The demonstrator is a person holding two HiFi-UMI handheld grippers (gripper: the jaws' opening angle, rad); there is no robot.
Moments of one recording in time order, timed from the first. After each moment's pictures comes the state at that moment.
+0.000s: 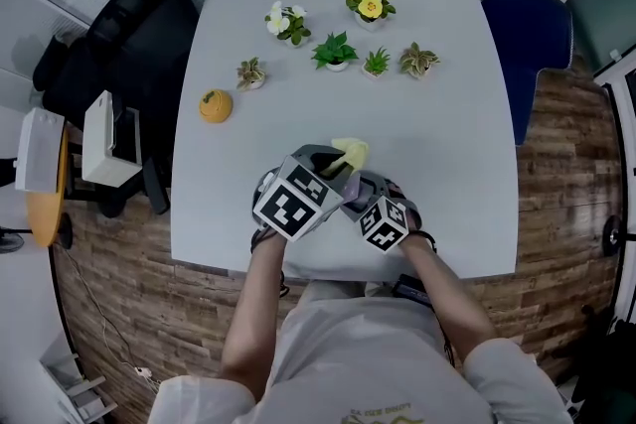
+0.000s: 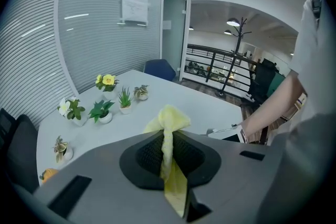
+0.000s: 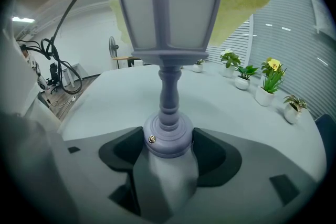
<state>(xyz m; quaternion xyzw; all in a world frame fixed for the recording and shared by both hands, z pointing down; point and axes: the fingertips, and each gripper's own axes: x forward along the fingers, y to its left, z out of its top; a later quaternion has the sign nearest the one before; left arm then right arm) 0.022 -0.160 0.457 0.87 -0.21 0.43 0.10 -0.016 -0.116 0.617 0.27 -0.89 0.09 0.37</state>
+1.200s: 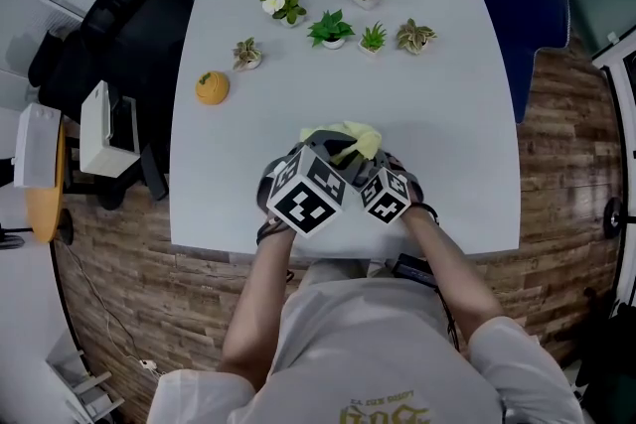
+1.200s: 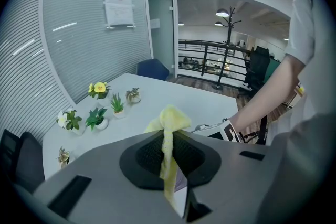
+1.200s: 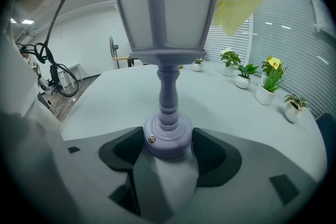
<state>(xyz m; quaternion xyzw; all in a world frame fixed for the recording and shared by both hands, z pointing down) 0.037 -0.128 0.450 0.87 -0.19 0.45 0.05 -0.015 -0.117 0.617 0.27 -0.89 0.09 0.37</state>
